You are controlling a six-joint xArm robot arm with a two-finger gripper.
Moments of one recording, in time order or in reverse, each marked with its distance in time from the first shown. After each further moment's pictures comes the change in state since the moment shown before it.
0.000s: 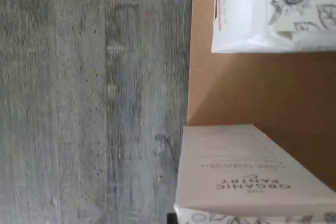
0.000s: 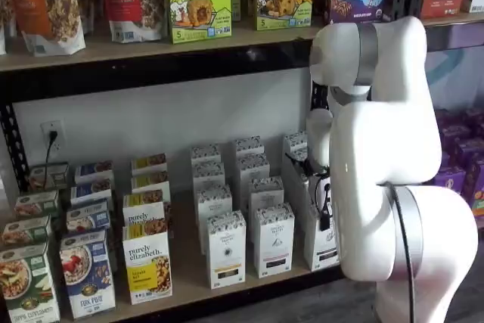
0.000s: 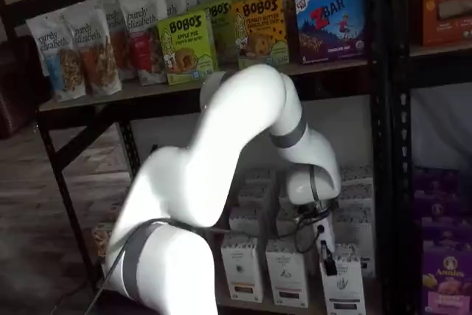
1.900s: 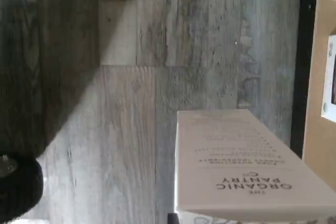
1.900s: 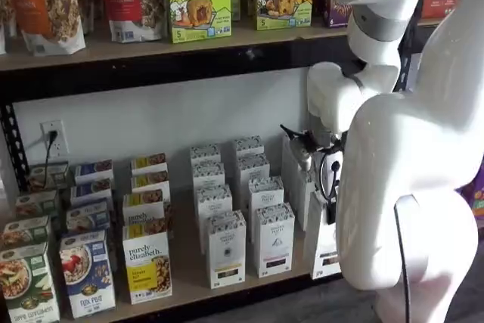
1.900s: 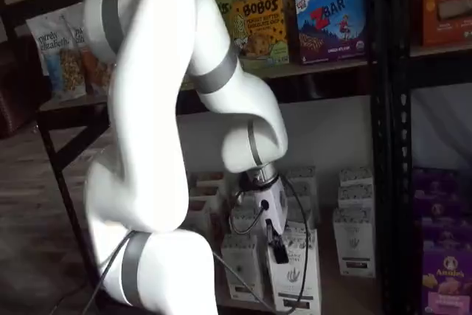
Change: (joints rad) arm 0.126 -0.959 0.931 -0.004 0.063 0.126
